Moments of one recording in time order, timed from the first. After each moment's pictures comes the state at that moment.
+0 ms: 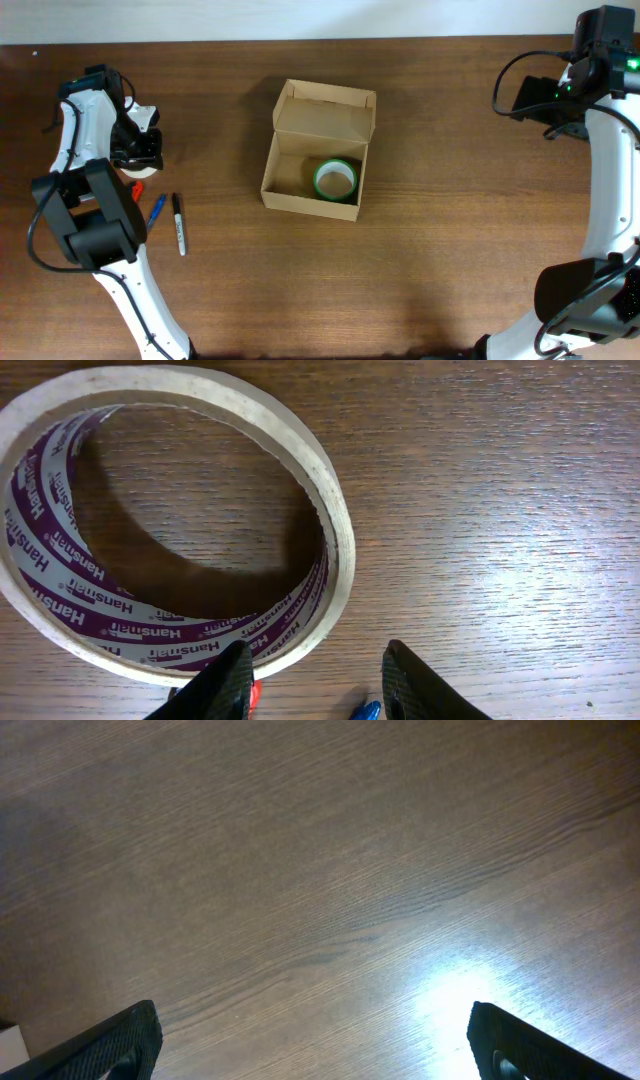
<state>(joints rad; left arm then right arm) 0.29 2.35 1.97 -1.24 0.02 0.30 -0.21 1.81 1.93 -1.31 0.16 0.19</state>
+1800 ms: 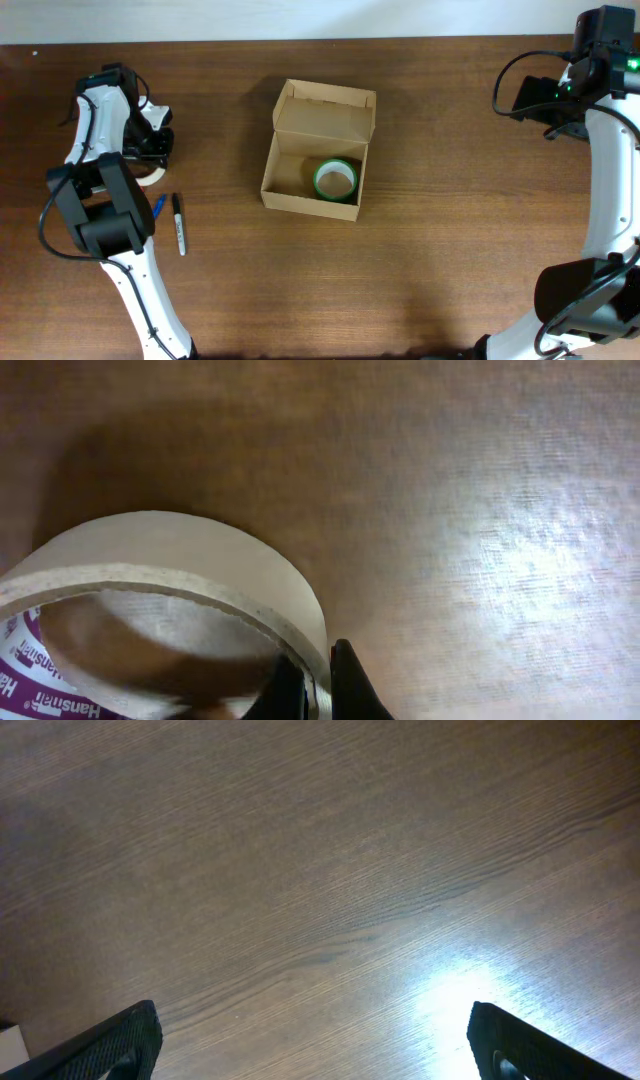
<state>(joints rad) 0.25 2.42 2.05 -1.28 0.03 0.30 -0.21 1.81 1.93 -1.31 0.16 0.19</state>
